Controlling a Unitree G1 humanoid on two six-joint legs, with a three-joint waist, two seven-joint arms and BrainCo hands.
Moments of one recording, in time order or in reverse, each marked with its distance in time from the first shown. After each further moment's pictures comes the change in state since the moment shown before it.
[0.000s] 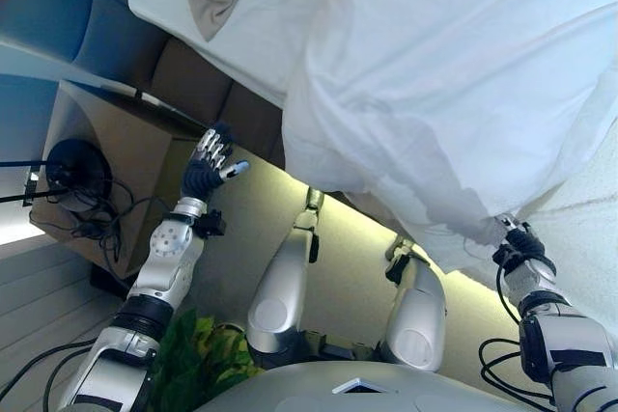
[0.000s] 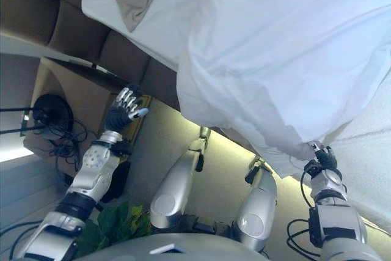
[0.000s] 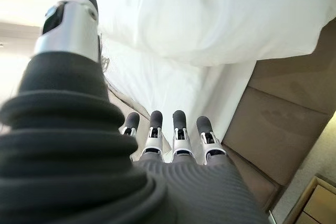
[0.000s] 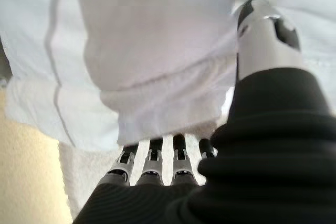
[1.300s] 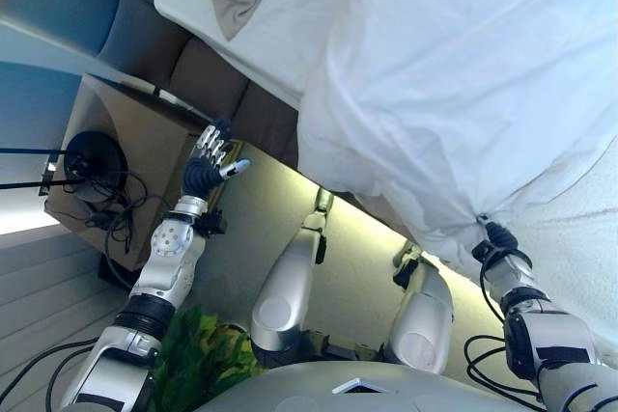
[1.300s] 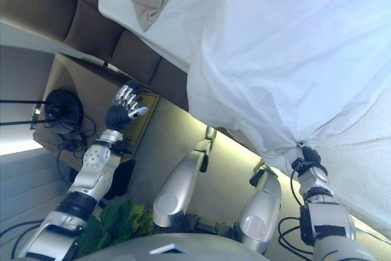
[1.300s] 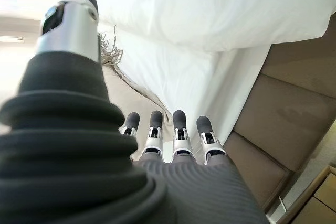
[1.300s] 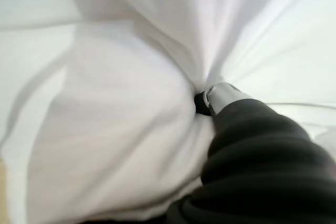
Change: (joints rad) left arm 0.010 -0.007 -0.002 0.001 -0.001 -0.053 0.001; right arm -0.005 0.040 -0.006 0.011 0.005 0.019 0.070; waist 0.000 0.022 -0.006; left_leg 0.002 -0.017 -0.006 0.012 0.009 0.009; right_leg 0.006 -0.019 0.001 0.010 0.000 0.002
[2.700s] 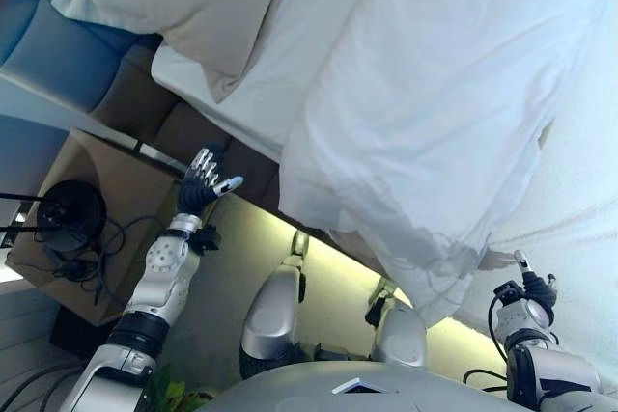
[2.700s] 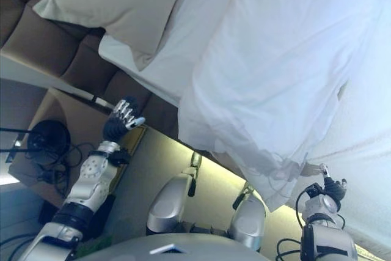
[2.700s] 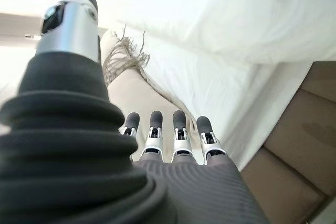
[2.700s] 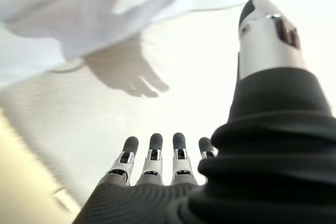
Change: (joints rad) left arm 0.087 0.010 0.038 -0.014 -0.003 0.095 0.017; right arm 0.208 0.045 -0.174 -0.093 0.044 -0.249 -0.327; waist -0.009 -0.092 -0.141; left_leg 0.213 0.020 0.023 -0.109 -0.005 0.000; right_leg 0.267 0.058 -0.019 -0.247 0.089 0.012
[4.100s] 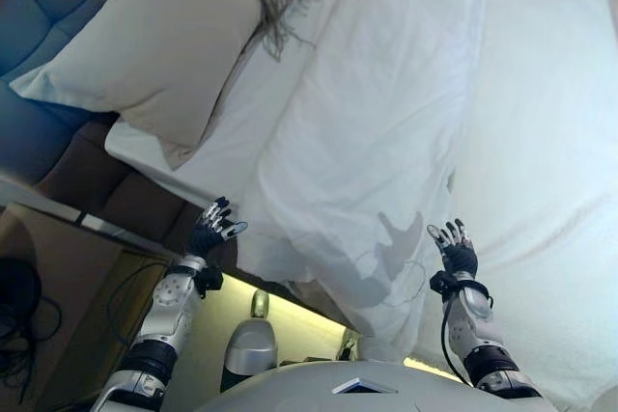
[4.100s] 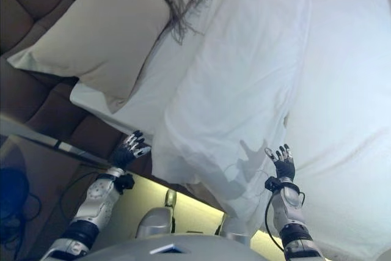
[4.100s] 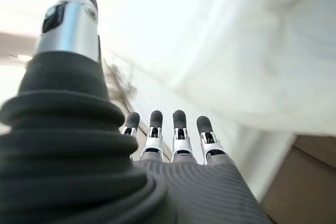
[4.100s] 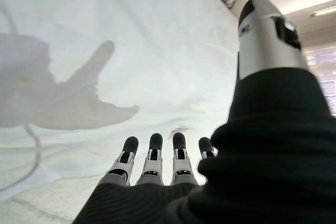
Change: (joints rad) left arm 0.103 -0.097 0.053 0.175 0.117 0.038 -0.107; right arm 0.207 0.162 0.308 -0.556 -0.161 0.044 0.155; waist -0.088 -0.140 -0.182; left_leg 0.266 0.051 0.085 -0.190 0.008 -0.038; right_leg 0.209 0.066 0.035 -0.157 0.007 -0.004
